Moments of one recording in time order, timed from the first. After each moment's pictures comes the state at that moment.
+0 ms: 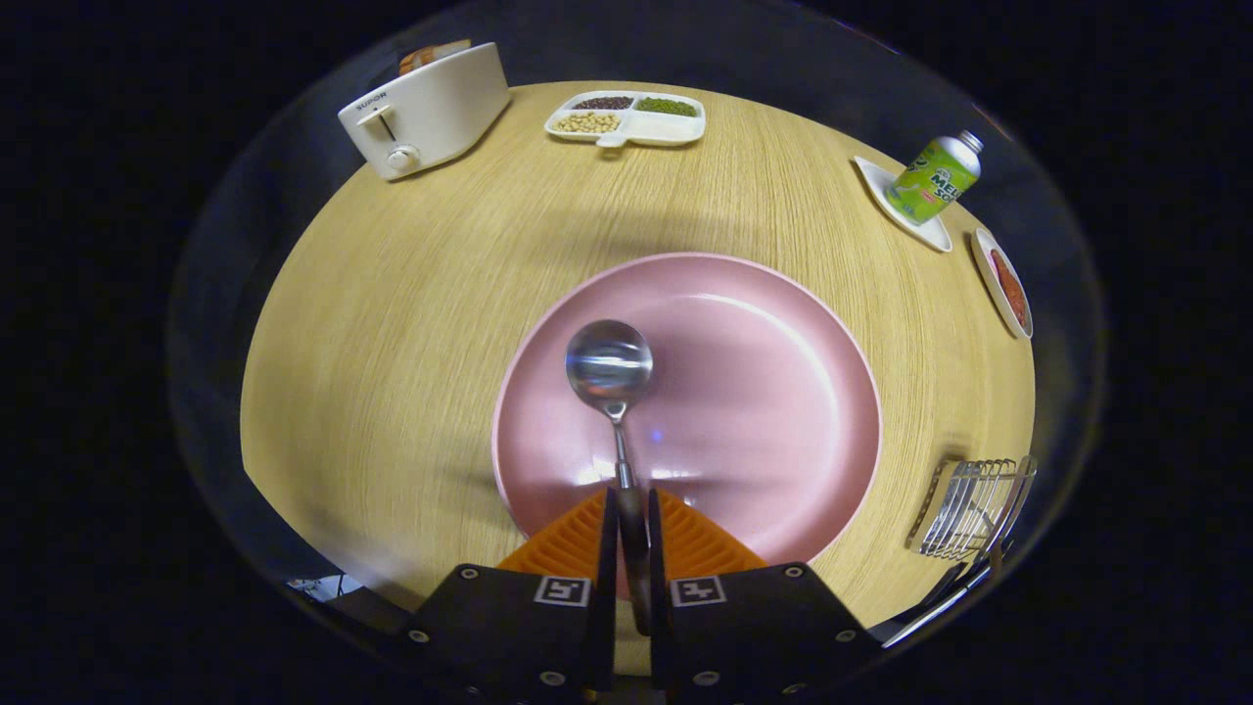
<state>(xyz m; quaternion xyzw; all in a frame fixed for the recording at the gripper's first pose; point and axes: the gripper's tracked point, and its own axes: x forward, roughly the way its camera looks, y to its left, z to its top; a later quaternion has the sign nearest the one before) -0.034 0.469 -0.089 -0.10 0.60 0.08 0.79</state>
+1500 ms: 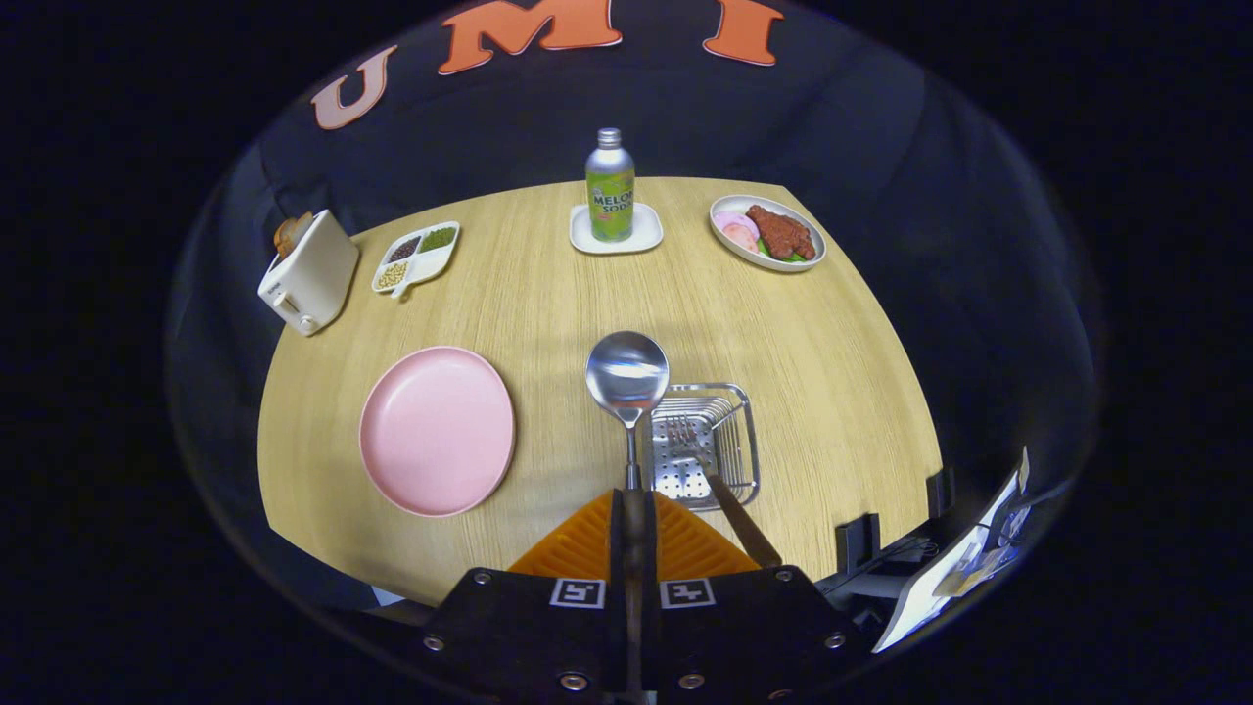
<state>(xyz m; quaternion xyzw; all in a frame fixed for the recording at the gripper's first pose) -0.081 0.229 0.032 0.00 0.52 -0.07 0.85</state>
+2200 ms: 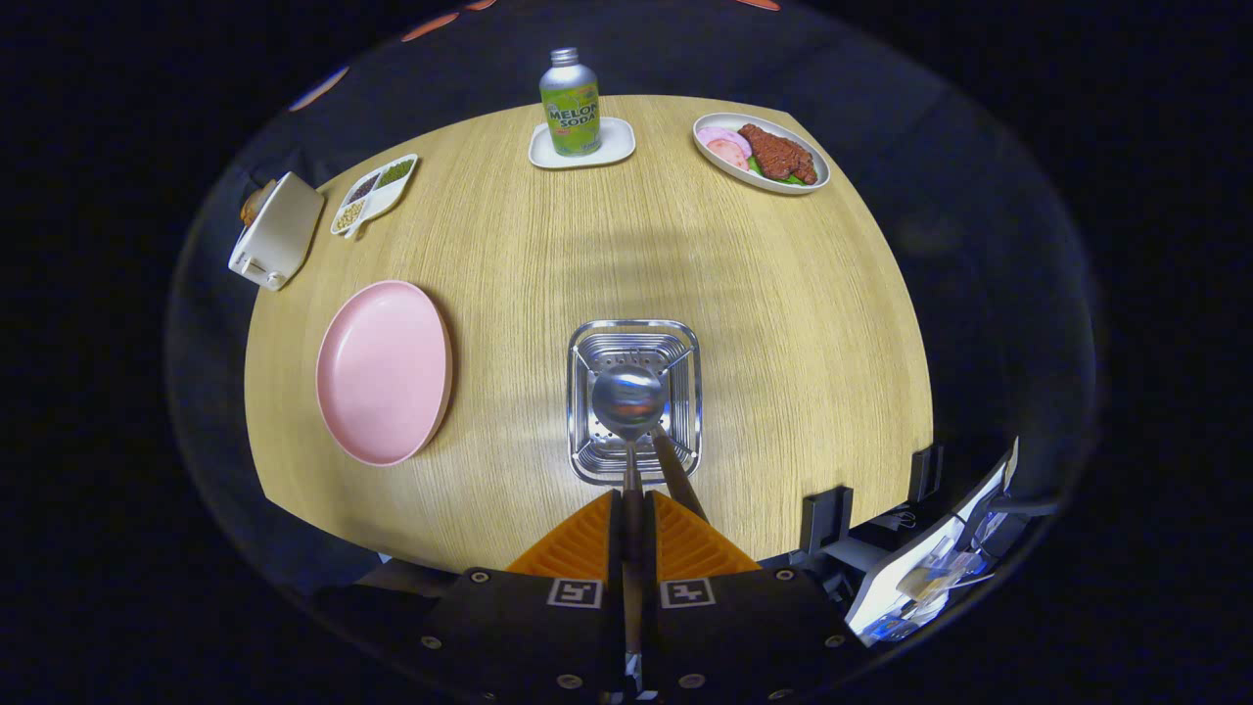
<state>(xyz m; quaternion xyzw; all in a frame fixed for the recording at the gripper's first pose) -0.093 0.191 0.009 -0.01 0.64 -0.05 0.77</state>
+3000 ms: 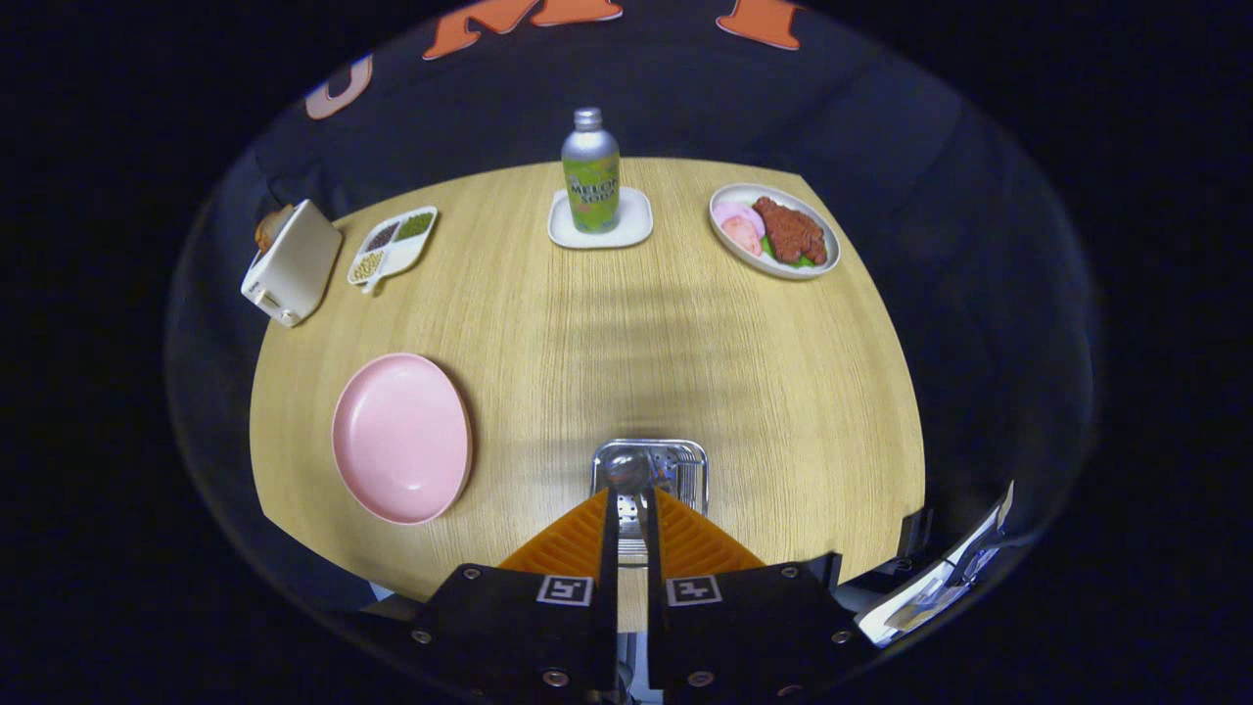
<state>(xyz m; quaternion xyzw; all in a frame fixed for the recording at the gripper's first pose) -0.014 0.198 0.049 -0.03 0.52 -0.04 0.85</state>
